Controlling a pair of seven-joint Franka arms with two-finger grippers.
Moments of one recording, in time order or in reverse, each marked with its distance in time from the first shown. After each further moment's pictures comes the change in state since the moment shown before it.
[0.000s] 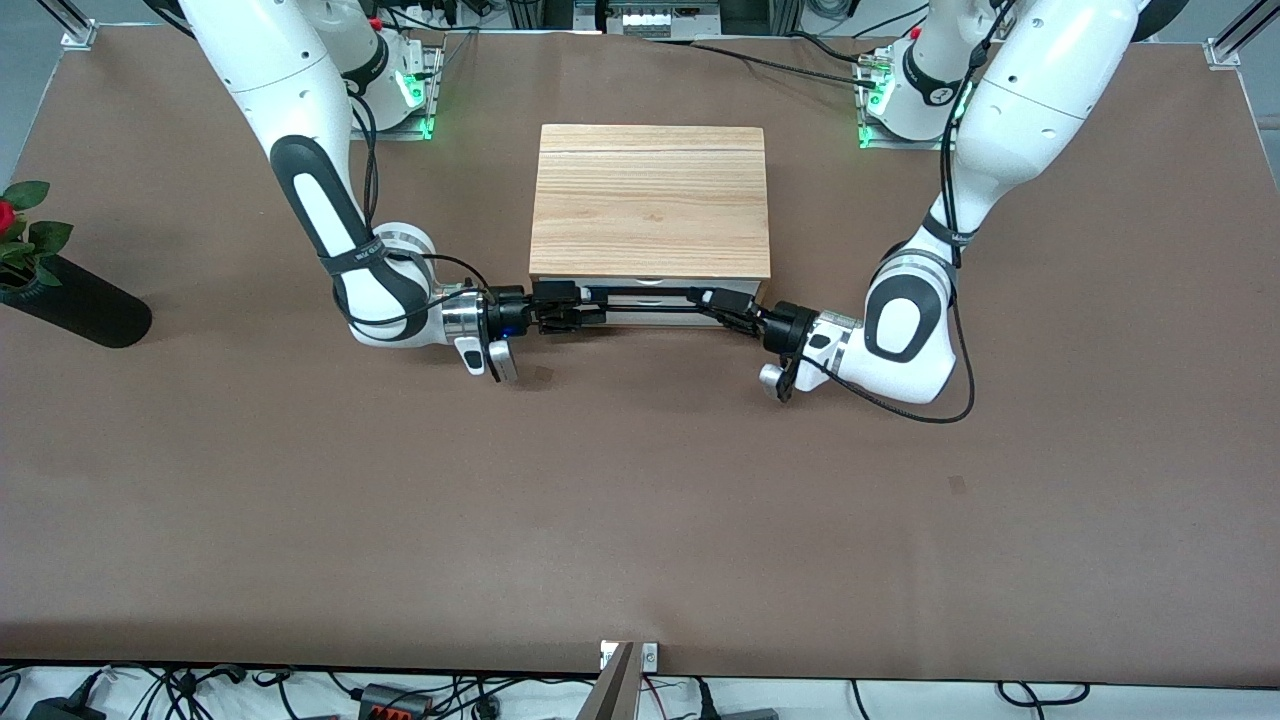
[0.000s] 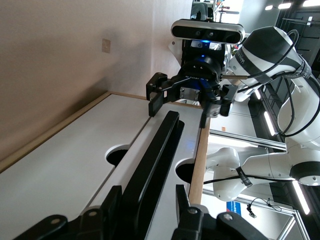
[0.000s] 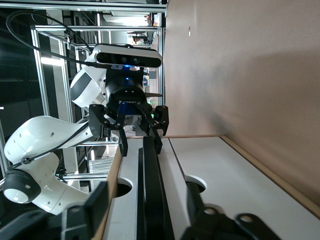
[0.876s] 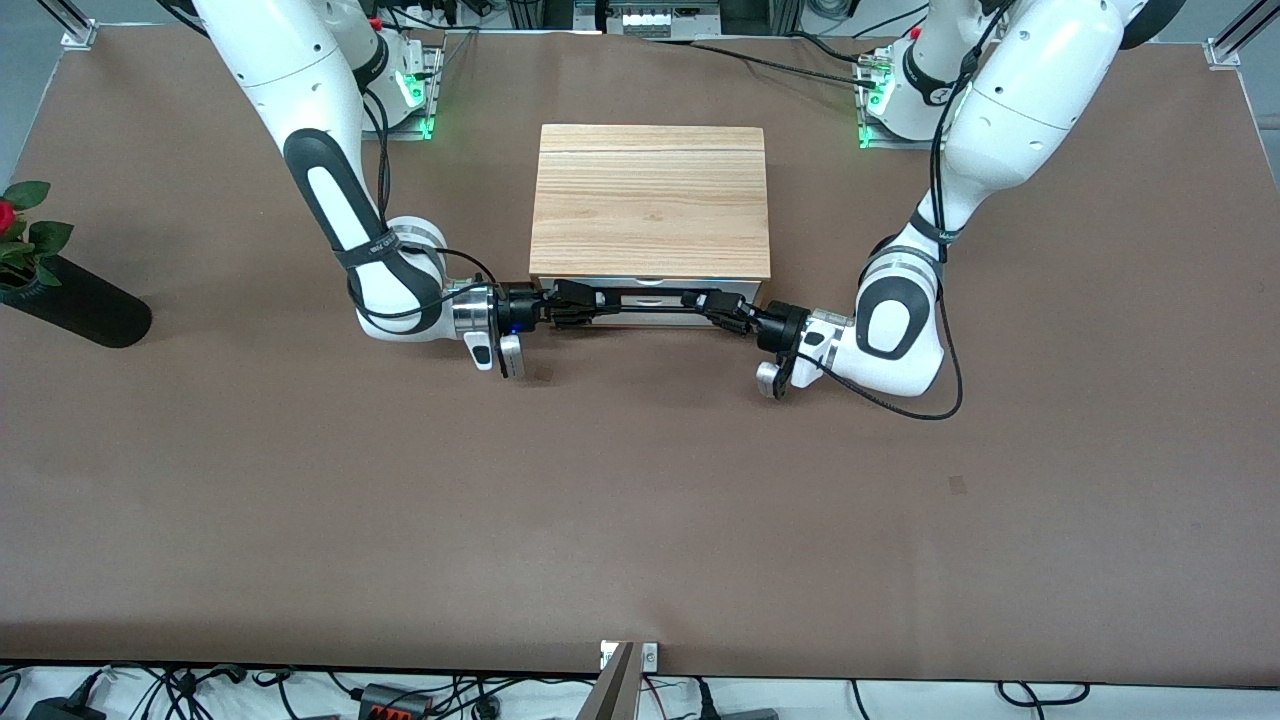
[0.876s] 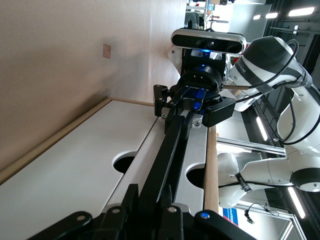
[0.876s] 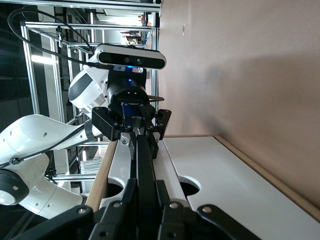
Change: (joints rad) left arm -0.006 0.022 0.004 -0.029 -0.072 0.015 0.077; right arm 0.028 -0.007 -0.001 -0.005 0.012 0.039 -0.013
